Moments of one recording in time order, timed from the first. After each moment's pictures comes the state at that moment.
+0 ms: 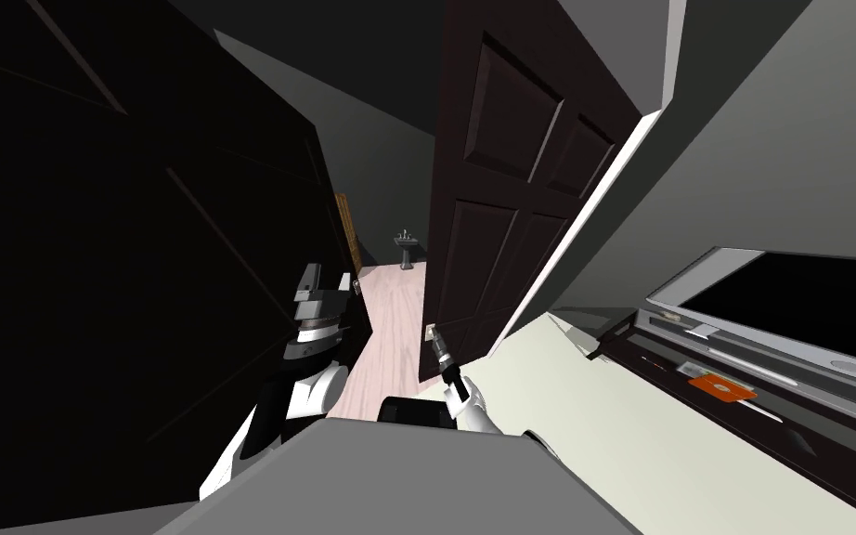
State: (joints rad) arm -0.23 0.01 0.29 -0.52 0.11 -0.84 -0.11
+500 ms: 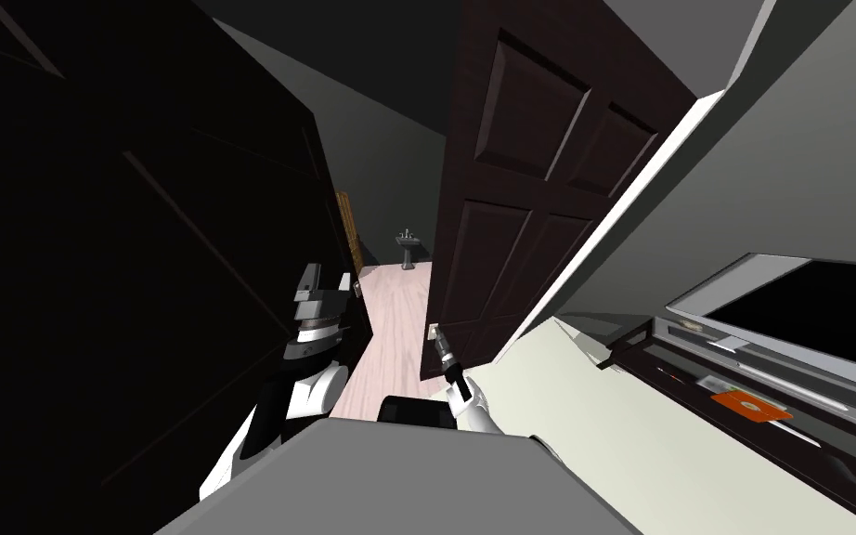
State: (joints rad) arm -0.22 0.00 0.25 -0.56 0.10 -0.83 -0.10
